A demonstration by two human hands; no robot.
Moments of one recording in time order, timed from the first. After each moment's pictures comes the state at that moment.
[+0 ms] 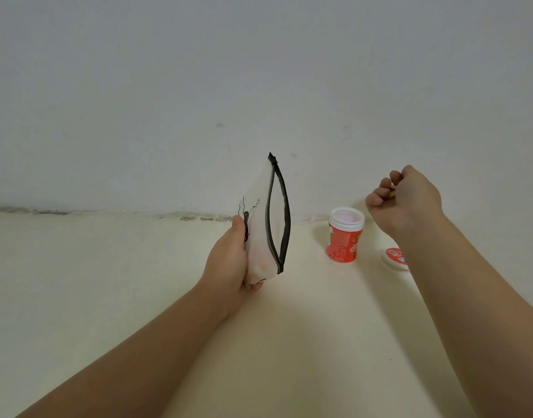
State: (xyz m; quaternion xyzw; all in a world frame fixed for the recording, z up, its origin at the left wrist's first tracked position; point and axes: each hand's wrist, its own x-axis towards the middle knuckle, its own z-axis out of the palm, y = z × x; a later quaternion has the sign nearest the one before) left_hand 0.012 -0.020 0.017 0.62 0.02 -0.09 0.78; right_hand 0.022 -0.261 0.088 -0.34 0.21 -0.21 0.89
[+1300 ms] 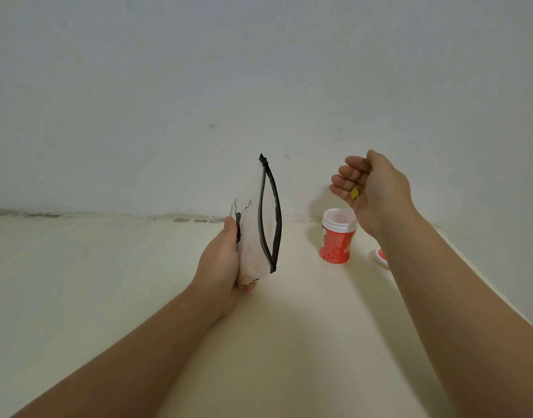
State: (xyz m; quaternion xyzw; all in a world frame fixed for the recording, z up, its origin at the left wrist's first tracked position) left_hand 0.013 -0.019 0.018 0.61 0.02 -0.10 0.78; right_hand 0.024 -0.237 0.097 -0.48 0.09 -0.20 0.85
